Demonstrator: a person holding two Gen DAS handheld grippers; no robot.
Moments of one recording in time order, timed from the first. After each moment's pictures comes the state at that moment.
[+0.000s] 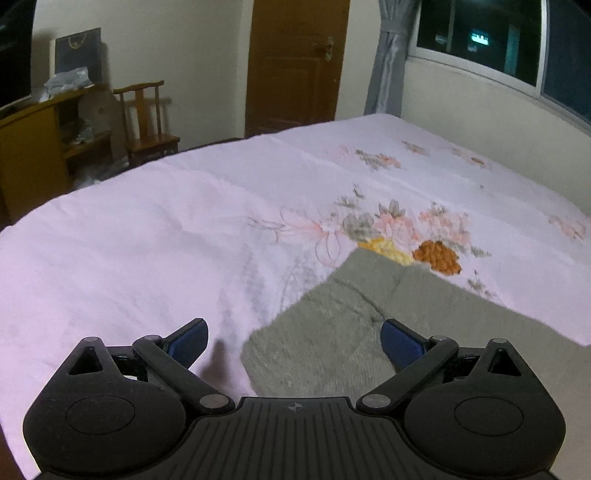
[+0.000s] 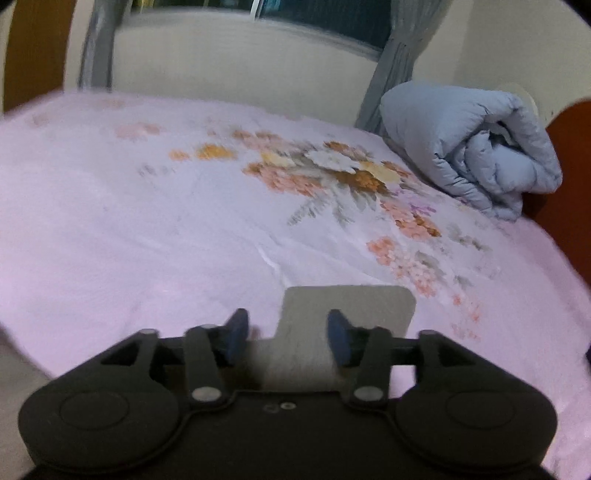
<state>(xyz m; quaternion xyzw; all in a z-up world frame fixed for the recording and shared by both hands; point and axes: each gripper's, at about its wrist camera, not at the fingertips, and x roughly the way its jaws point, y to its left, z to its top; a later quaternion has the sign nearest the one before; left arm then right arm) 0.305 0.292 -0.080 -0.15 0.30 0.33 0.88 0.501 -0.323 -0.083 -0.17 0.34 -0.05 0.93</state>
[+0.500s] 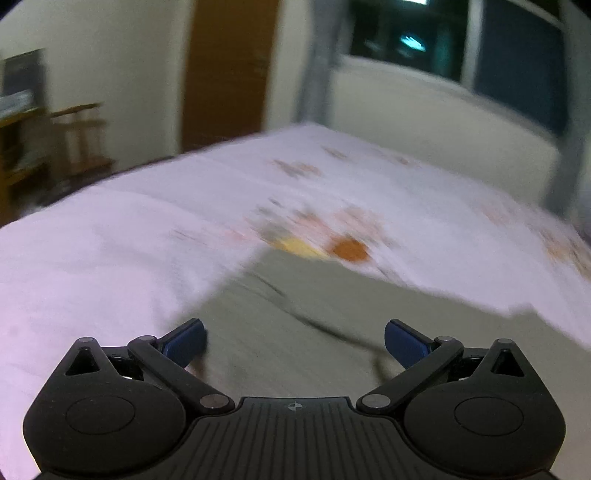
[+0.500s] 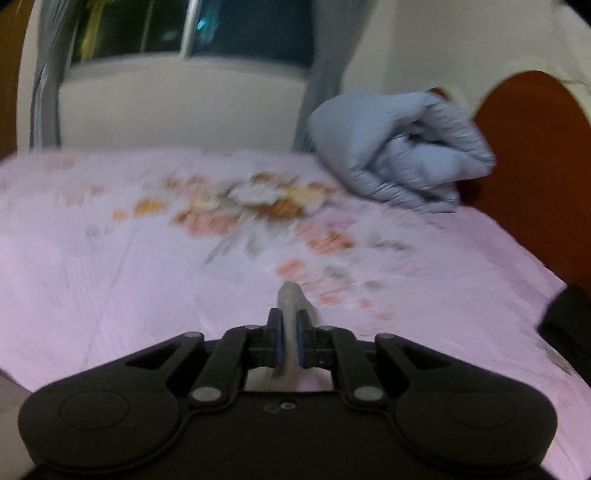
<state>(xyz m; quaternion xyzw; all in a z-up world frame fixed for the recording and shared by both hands) 0.286 0.242 -0.064 -0.11 0.29 0.21 0.93 0.398 -0.411 0.001 -0.03 0.25 -0.10 0.96</state>
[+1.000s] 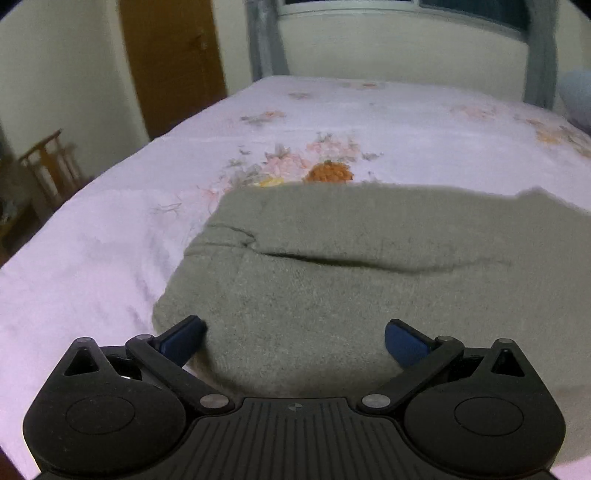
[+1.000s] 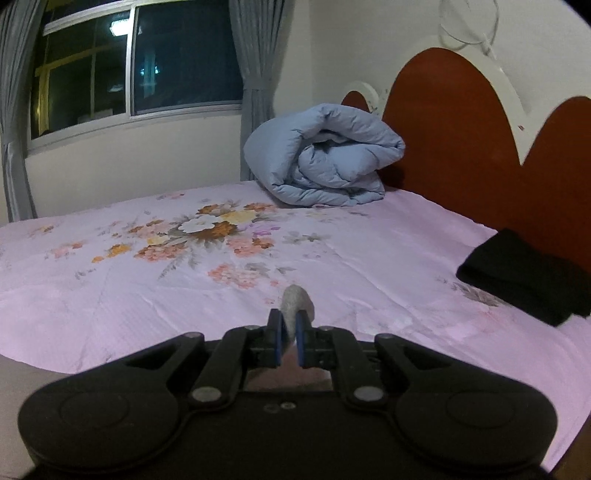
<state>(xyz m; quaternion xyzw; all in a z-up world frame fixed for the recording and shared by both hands) 0.296 0.227 -0.088 0.00 0.37 0.18 0.91 0.265 -0.479 0.019 0.05 0.21 -0.14 0.97</state>
